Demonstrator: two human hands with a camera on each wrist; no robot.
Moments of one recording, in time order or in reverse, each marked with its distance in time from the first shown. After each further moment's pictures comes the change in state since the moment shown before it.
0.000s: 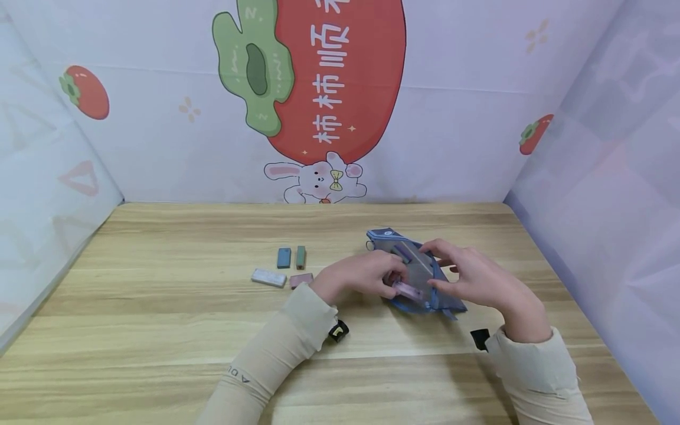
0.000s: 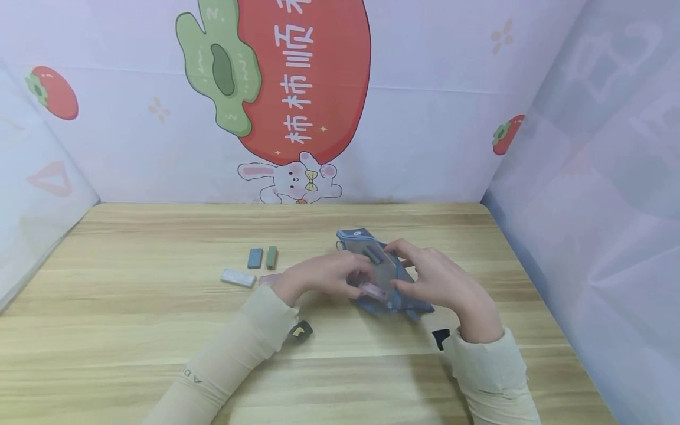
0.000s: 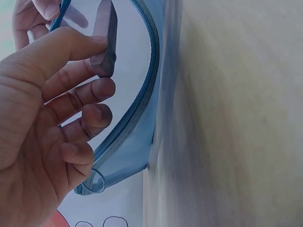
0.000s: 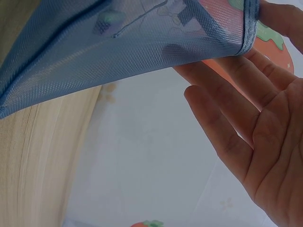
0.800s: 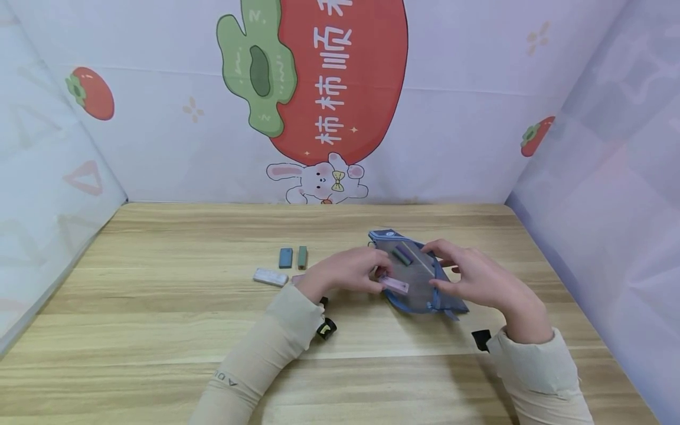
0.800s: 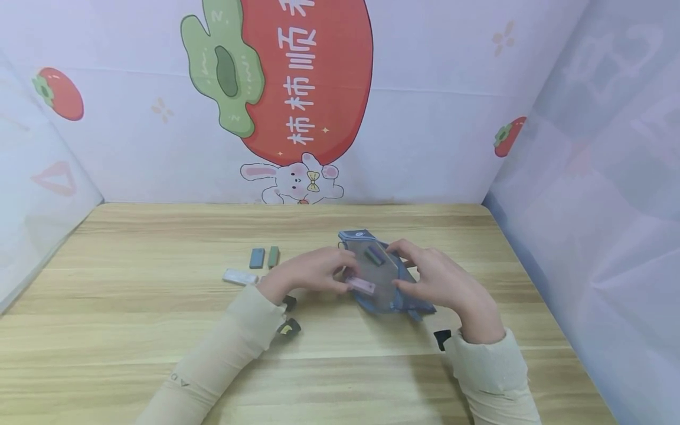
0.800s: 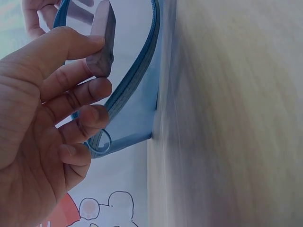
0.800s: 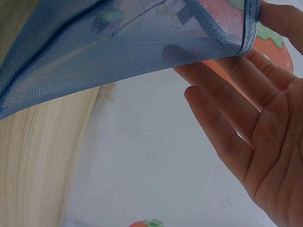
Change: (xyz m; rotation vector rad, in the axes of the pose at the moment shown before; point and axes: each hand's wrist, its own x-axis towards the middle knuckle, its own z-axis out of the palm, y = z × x) left_hand -0.021 -0.015 -0.004 0.063 0.058 -0.033; right_hand -0.002 -0.003 -0.003 -0.006 0.003 0.028
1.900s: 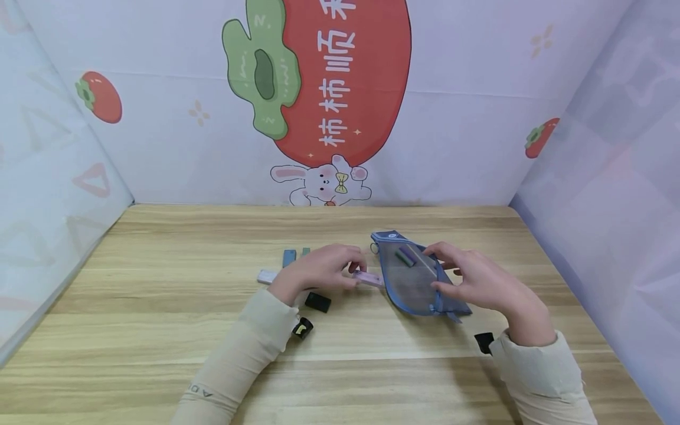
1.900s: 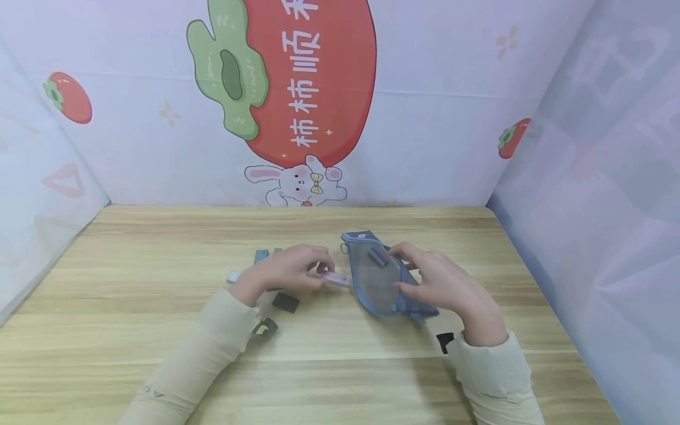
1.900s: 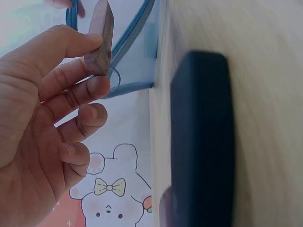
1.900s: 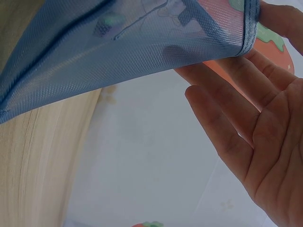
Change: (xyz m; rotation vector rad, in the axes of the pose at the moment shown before) left_hand -0.047 -0.022 -0.011 -0.031 0.077 -0.149; right_hand 0.001 0.000 0.003 -0.010 0.004 -0.014
